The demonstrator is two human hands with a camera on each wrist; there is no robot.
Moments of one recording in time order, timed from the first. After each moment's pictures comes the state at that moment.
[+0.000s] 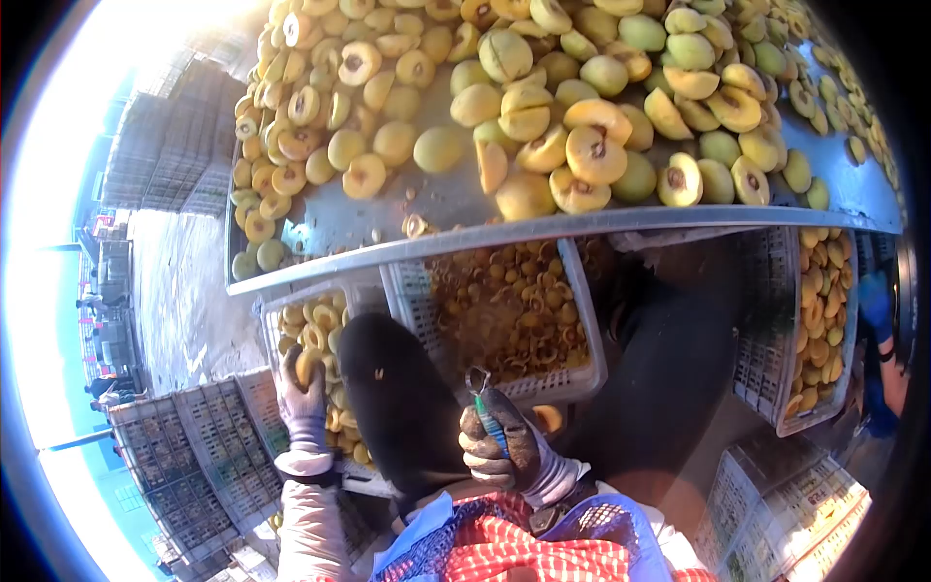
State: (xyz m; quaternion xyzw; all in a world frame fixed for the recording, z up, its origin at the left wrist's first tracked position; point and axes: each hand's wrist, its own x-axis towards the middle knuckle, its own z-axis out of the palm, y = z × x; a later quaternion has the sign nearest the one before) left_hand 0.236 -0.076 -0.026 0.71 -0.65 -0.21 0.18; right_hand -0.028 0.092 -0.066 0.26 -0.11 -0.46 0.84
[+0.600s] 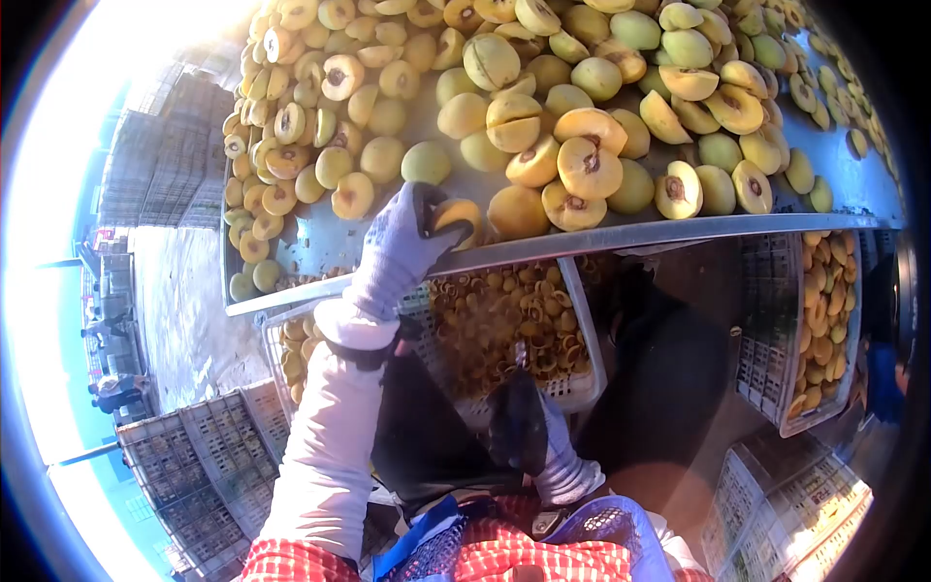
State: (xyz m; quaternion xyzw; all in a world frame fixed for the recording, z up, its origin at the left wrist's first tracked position) left_hand -0.021 -0.191 -0.027 0.41 -0.86 -0.28 0.12; right_hand -0.061 0.074 -0.059 0.25 0.23 -0.57 0.75
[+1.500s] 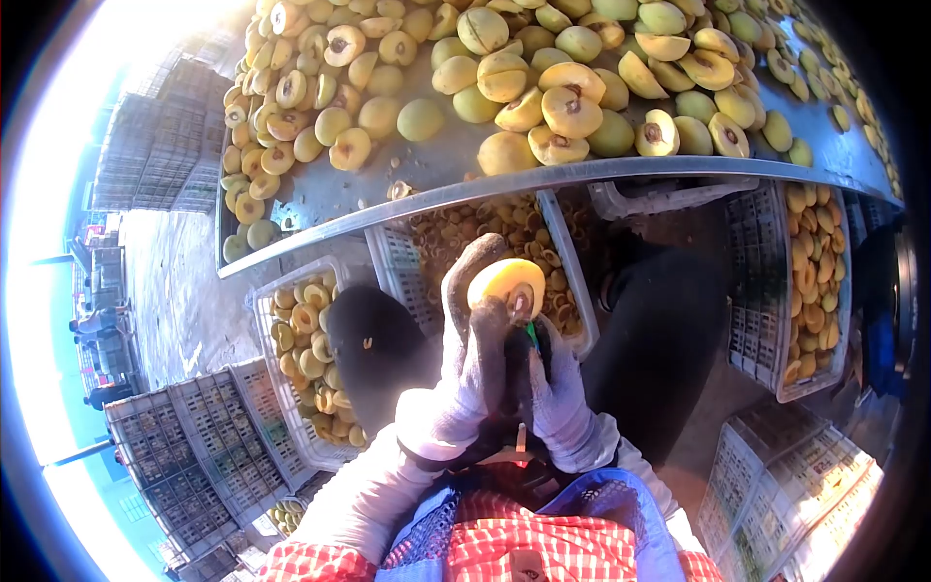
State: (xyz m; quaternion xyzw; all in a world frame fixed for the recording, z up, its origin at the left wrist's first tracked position) left_hand -0.001 0.005 0.005 0.34 -0.67 -0.57 0.33; right_hand -0.068 0.098 -0.024 -0.35 0.64 -0.59 0.34
